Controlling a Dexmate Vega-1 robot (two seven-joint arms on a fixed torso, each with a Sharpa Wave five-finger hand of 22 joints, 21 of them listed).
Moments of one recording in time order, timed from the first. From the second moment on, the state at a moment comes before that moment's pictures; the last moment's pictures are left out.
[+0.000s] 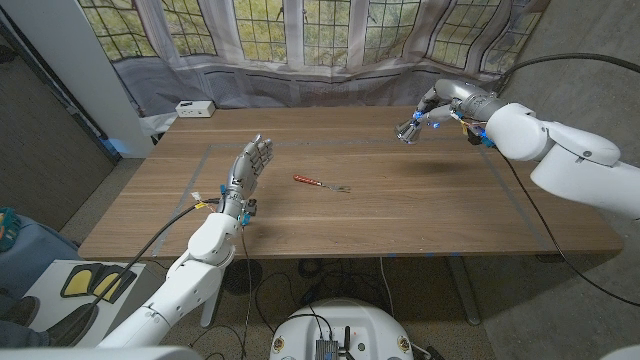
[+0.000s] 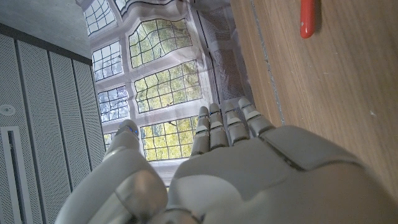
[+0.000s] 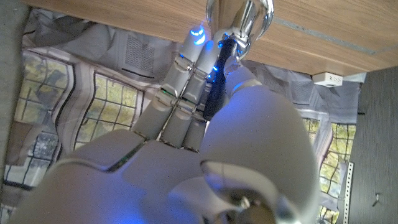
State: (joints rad) left arm 1.18 0.56 0.29 -1.67 -0.56 -0.40 0.17; left_hand 0.17 0.03 0.39 -0.14 0.18 0.31 0.09 0.19 0.18 0.29 0.04 0.21 0.20 0.21 0.07 0.18 0.18 0.16 0.07 0.20 0.18; right arm -0.78 -1.21 -0.44 -2.30 -0.22 -0.62 0.06; right_hand 1.25 0.14 0.29 -0.13 0.17 1.02 -0.01 0.31 0.26 0.97 -0.01 0.48 0.24 1.09 -0.18 0.41 0.58 1.08 -0.14 0.57 0.20
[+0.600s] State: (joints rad) left arm 1.16 0.55 0.30 -1.64 -0.57 -0.41 0.16; left_hand 0.17 0.03 0.39 -0.14 0.18 0.31 0.09 0.19 0.18 0.29 0.04 0.21 0.20 0.21 0.07 0.18 0.18 0.16 0.07 0.20 0.18; right arm -0.62 -1.14 -0.67 -2.25 -0.87 -0.68 0.55; right_hand 1.23 0.14 0.29 -0.12 0.17 1.04 -0.03 0.31 0.26 0.97 -0.01 0.47 0.24 1.09 -0.18 0.40 0.58 1.07 -0.16 0.59 0.20
